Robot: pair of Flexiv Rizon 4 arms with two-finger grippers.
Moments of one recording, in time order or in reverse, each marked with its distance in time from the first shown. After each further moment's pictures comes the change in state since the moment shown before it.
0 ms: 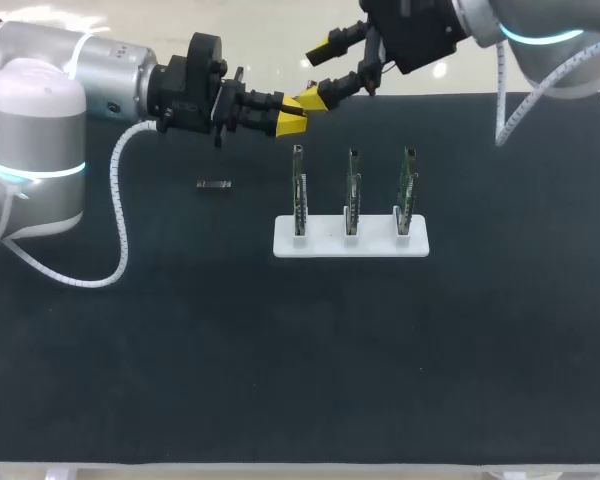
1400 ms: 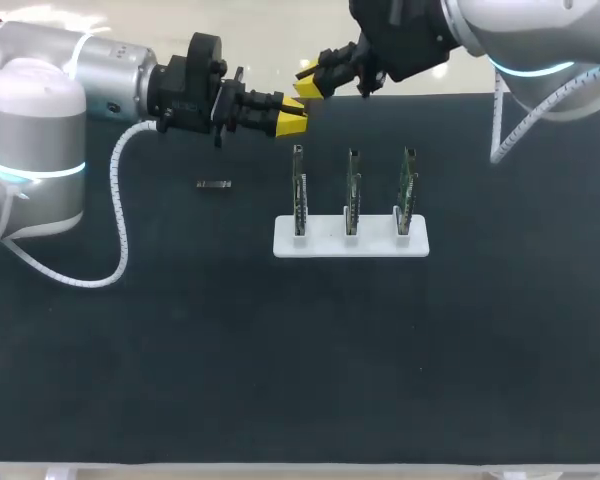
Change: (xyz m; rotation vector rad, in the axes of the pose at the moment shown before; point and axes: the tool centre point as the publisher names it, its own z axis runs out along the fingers) left arm 0.000 0.000 0.000 0.000 0.000 0.000; right arm -0.003 0.010 0.002 0.047 0.024 -0.002
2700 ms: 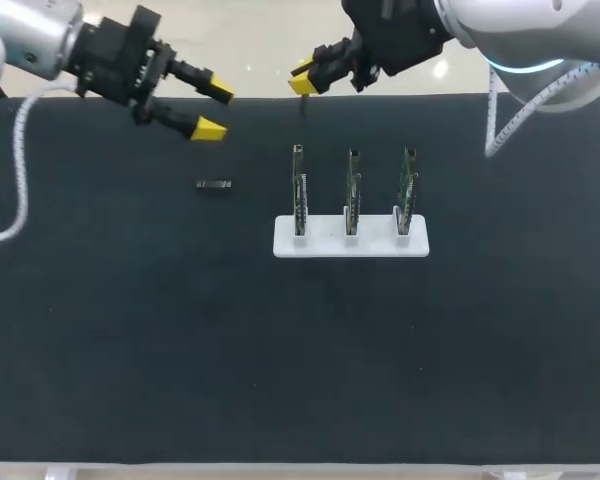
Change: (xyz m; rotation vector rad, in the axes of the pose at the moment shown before) left arm 0.021 0.001 -0.110 -0.043 0.373 0.016; right arm -0.004 -0.004 0.005 -0.005 0.023 -0.007
